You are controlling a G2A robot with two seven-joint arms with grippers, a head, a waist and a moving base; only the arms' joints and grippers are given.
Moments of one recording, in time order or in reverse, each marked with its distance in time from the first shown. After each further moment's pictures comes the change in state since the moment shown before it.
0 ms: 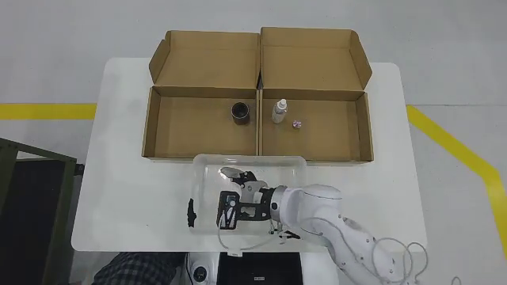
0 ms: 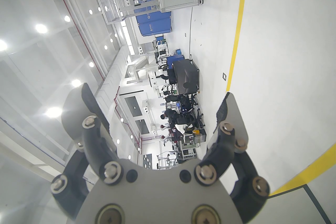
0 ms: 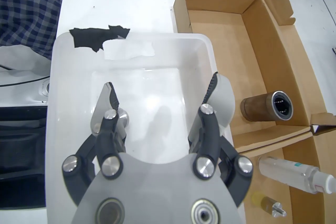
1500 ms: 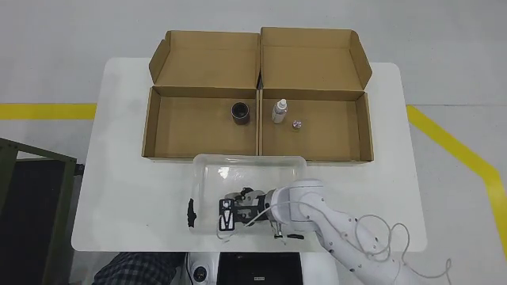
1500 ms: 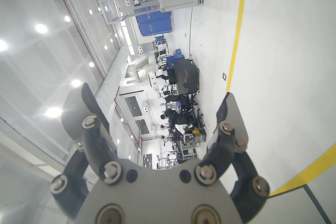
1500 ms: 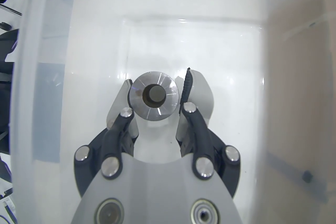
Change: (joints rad) left arm 0.000 0.000 0.000 0.000 0.000 0.000 0.000; right arm 0.128 -0.011 -0.115 0.226 0.198 -0.083 0.200
